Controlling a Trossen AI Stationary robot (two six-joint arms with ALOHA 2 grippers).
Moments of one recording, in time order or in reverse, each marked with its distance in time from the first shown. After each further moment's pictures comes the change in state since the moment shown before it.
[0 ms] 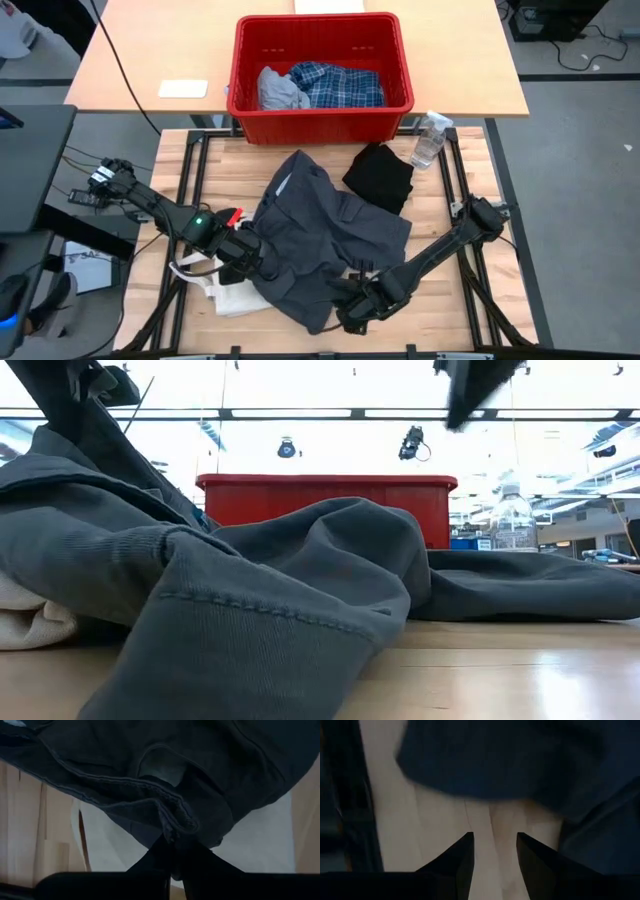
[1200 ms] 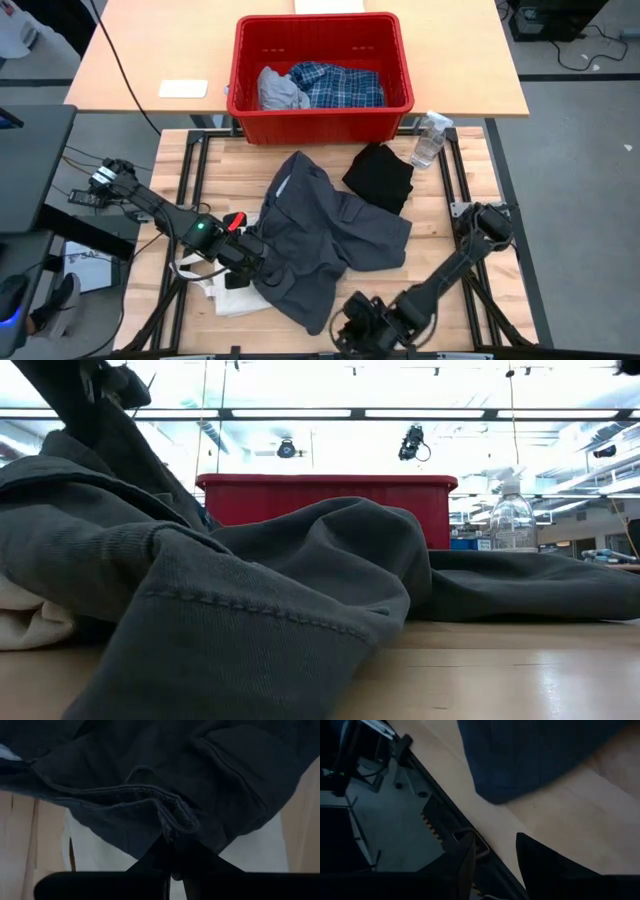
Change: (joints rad) left arm -0.021 0.009 -0.039 0.139 -0.060 0.027; right arm 0.154 -0.009 -0.171 0.444 0.100 0.824
